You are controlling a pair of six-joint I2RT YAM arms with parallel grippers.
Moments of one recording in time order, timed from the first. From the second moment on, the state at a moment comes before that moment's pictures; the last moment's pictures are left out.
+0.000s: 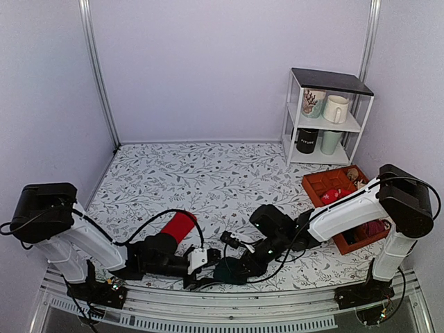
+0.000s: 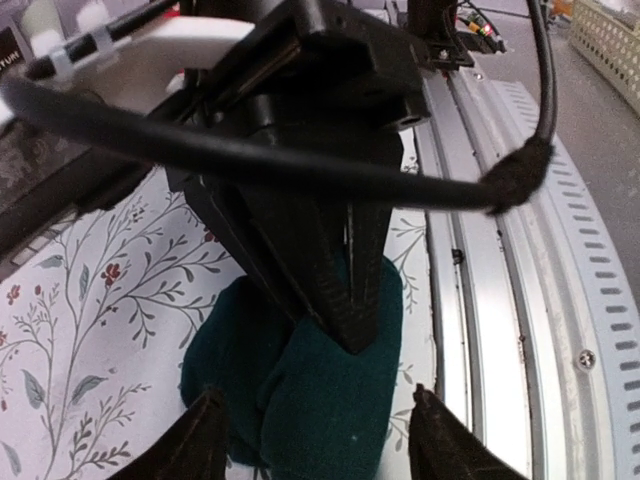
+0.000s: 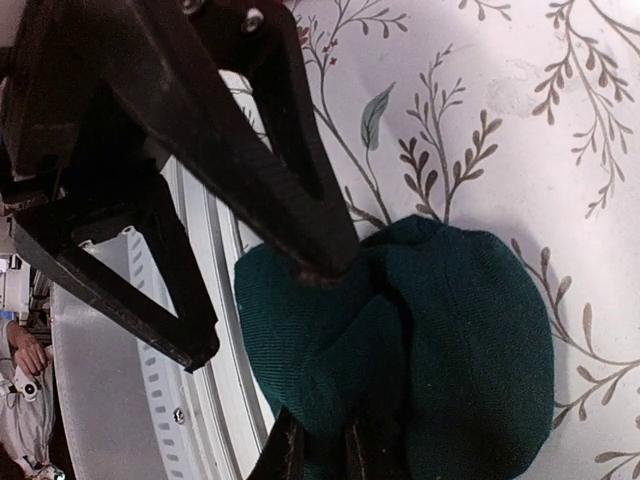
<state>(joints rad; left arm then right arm) -1.27 1.64 0.34 0.86 0.13 0.14 1.10 1.77 0.80 0.03 -0.59 0.26</state>
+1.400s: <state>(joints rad) -1.23 1.76 0.32 0.99 0.25 0.00 1.09 1.79 0.81 0.03 -0.63 0.28</state>
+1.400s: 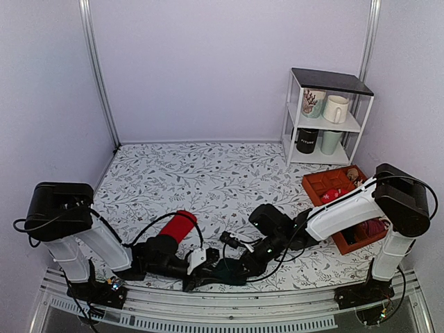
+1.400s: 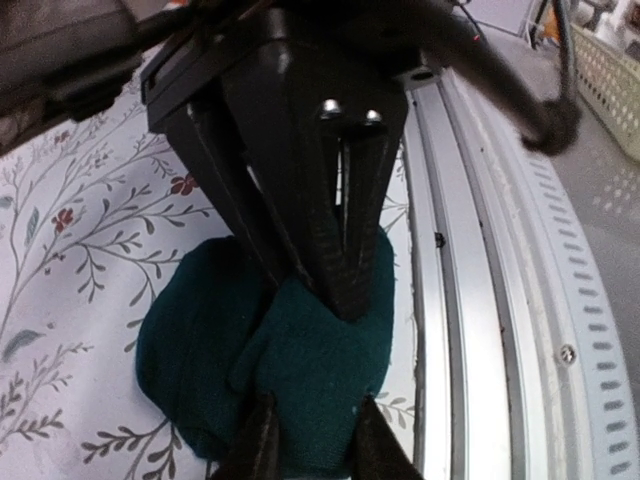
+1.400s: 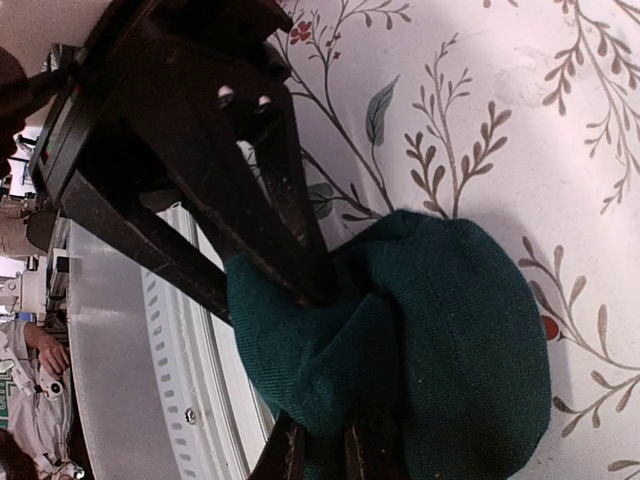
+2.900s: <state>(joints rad) -1.13 1.91 0.39 1.06 0.45 -0.44 1.39 1.60 0.54 0.38 0.13 -0.14</state>
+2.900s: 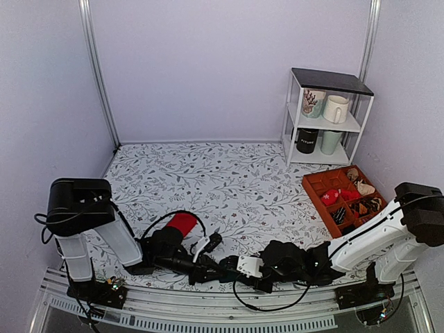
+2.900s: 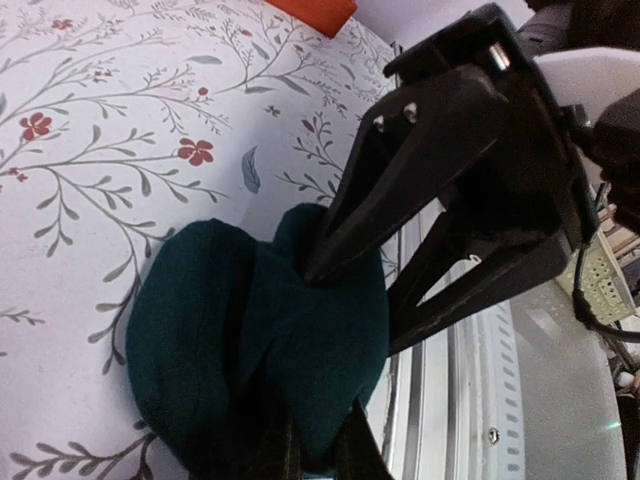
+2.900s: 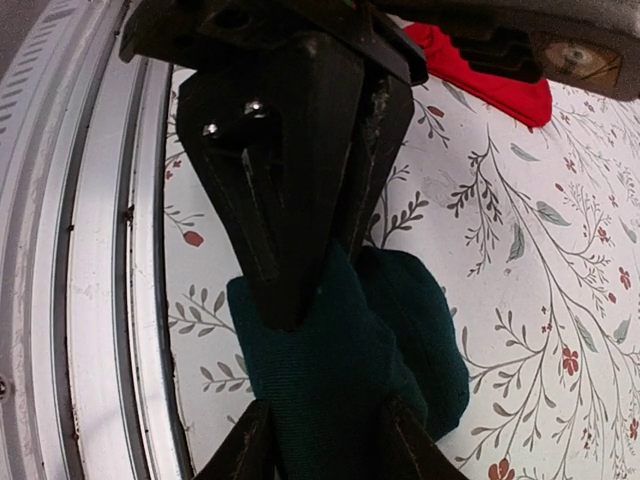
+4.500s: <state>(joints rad) -1.23 1.76 0.35 0.92 0.16 0.10 1.27 1.72 0.87 -0.09 -0.16 0.28</state>
